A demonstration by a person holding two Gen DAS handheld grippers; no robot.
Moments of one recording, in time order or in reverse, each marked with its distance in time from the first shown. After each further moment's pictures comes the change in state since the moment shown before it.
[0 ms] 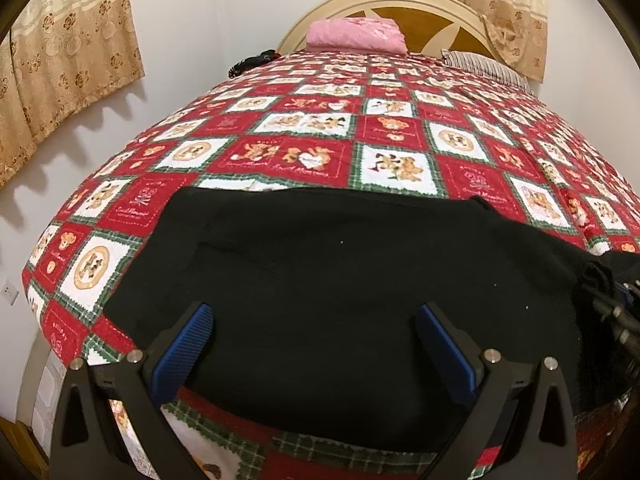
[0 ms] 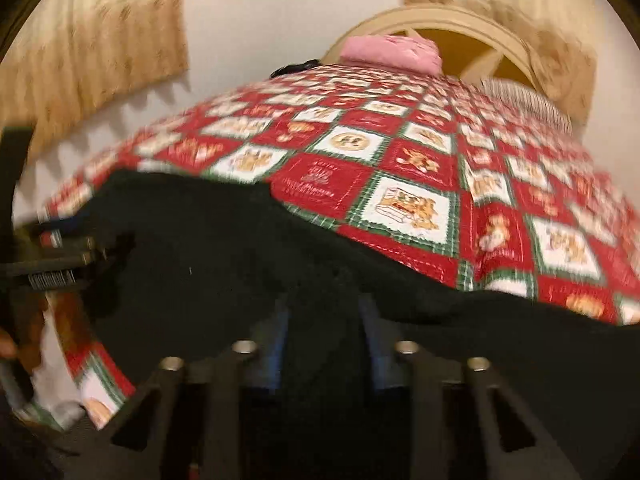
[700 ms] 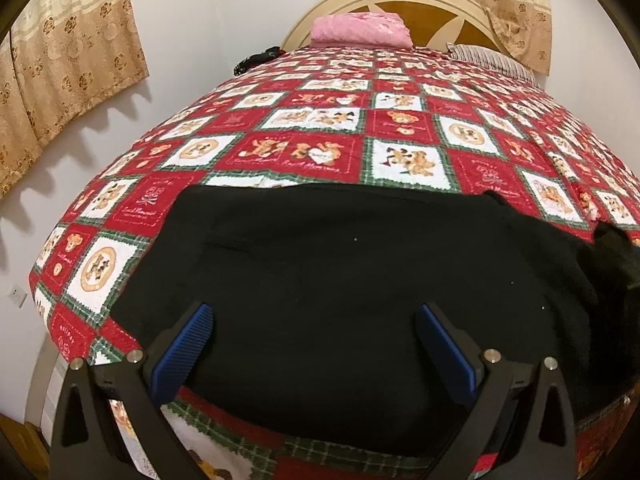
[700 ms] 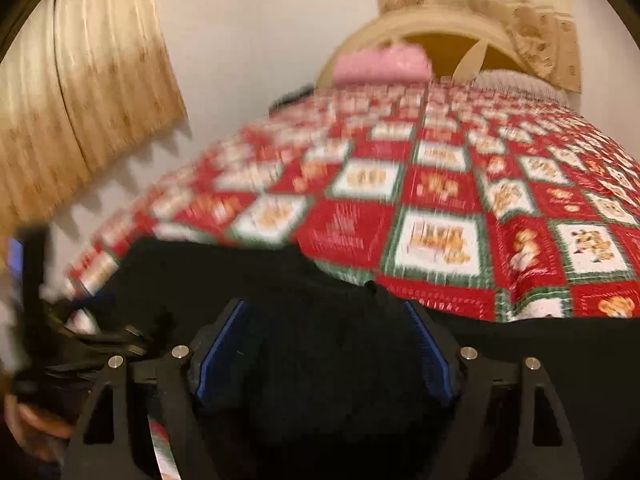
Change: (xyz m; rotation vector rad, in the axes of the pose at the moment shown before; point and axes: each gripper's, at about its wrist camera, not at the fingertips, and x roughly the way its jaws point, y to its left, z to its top) left arm 0.006 0.002 0.000 0.016 0.020 0.041; right arm -0.018 0.020 0.022 0.086 -0.167 0.101
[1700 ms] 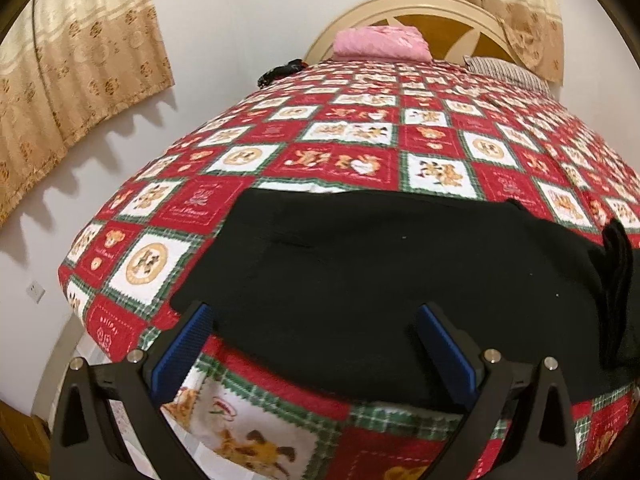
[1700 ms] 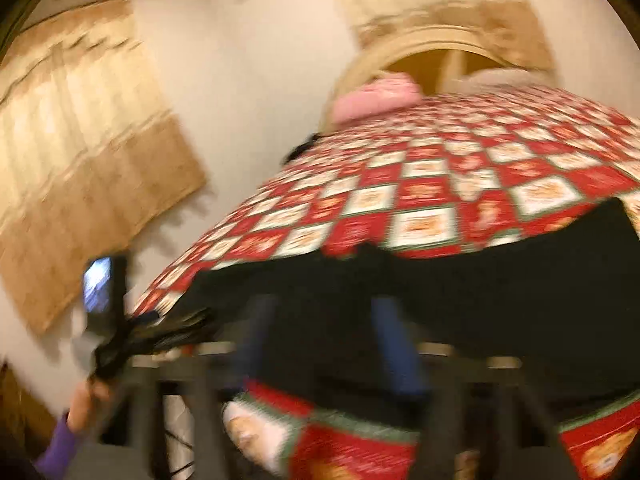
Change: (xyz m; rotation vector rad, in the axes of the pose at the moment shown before) left arm -0.021 0.029 -0.009 -0.033 -0.047 0.070; right arm -0.069 -0.025 -0.039 0.188 -0.057 -0.004
